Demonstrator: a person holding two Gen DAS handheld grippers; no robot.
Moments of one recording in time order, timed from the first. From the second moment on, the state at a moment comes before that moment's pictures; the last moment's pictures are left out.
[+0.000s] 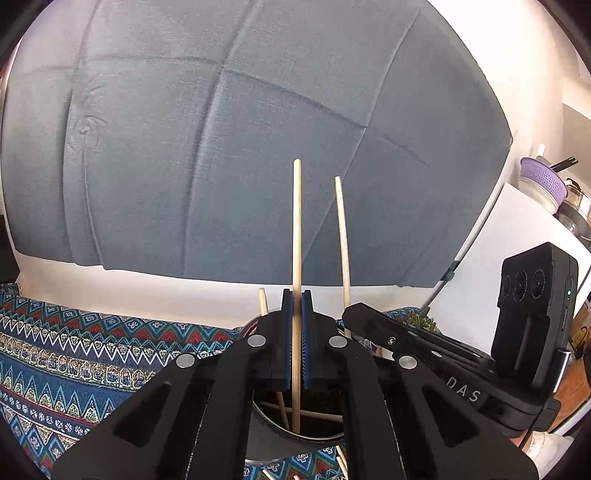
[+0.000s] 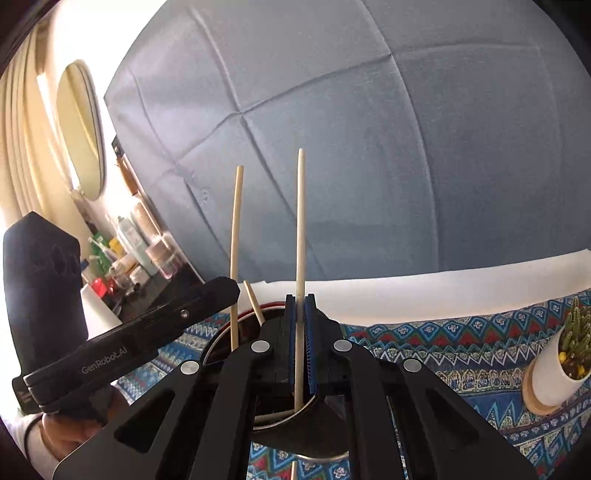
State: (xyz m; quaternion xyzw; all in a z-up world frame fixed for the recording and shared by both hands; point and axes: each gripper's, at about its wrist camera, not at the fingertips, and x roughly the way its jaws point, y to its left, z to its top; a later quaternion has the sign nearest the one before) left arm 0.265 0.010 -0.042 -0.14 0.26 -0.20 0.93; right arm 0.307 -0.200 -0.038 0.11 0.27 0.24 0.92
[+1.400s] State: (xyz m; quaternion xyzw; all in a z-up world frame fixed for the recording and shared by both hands) left arm 0.194 0.021 -0.031 -0.04 0.33 -0.16 0.93; right arm 0.226 -0.198 -0.028 -0.02 0.32 0.19 0.93
